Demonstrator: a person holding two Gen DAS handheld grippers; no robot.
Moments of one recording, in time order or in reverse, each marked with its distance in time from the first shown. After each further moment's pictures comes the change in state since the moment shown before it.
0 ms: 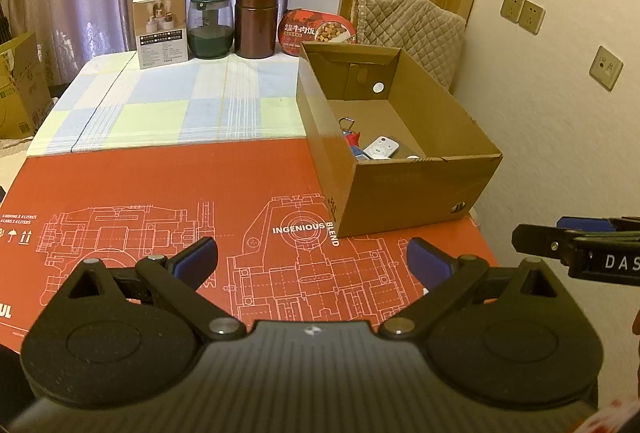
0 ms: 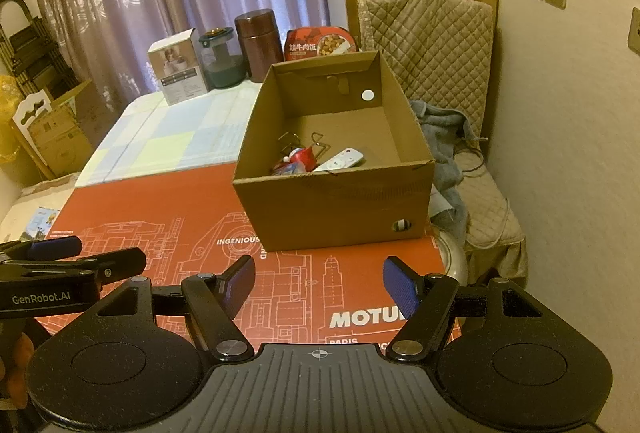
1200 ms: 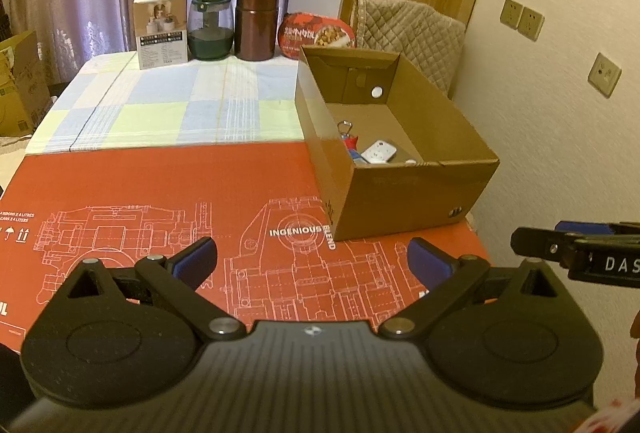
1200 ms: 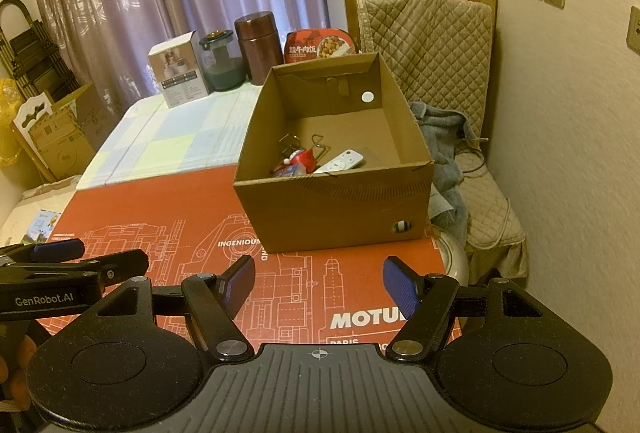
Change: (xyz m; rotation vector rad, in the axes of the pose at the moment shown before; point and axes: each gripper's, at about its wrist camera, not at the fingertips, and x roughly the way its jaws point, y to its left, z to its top) left arm -0.003 -0.002 0.000 -0.017 -0.021 -0.005; right arm -0.001 0.000 0.001 0.004 -0.004 0.003
